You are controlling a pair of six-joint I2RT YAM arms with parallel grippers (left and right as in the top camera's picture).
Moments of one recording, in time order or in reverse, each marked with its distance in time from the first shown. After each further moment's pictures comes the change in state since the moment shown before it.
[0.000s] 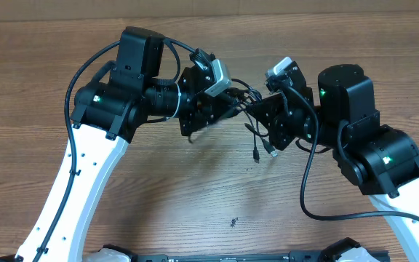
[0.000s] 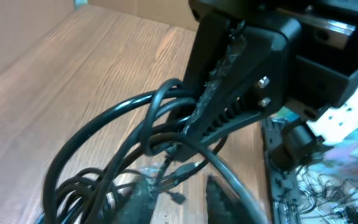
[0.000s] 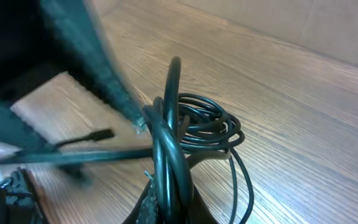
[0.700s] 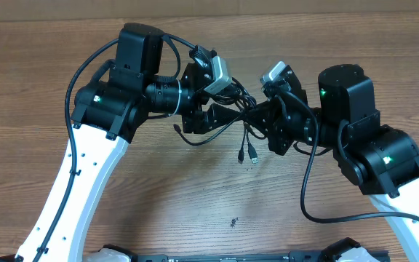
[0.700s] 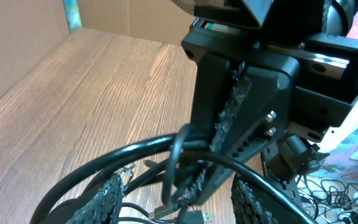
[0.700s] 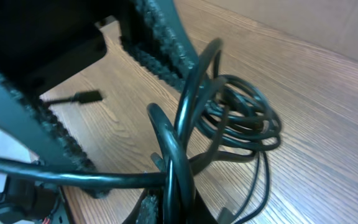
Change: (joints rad) left arm -0.001 0.000 0.000 0.079 0.062 -0.009; right arm -0.001 0.000 0.000 -0.011 -0.119 -0.048
